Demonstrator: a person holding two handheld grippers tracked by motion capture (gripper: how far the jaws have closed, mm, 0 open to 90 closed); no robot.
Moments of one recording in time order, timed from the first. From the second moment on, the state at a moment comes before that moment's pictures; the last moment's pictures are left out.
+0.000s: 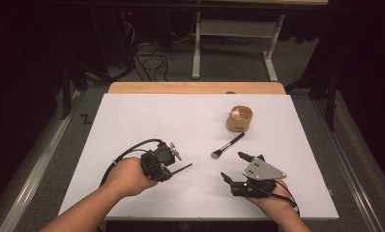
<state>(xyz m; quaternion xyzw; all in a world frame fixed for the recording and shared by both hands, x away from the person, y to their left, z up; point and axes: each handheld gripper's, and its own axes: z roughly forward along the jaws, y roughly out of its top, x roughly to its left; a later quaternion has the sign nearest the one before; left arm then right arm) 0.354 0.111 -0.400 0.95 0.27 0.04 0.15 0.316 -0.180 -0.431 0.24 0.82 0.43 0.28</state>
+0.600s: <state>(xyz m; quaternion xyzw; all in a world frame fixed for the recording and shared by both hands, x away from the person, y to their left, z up) 0.353 0.096 -0.394 0.96 0.25 0.04 0.13 0.309 -0.155 -0.431 0.14 0.86 0.37 0.33</state>
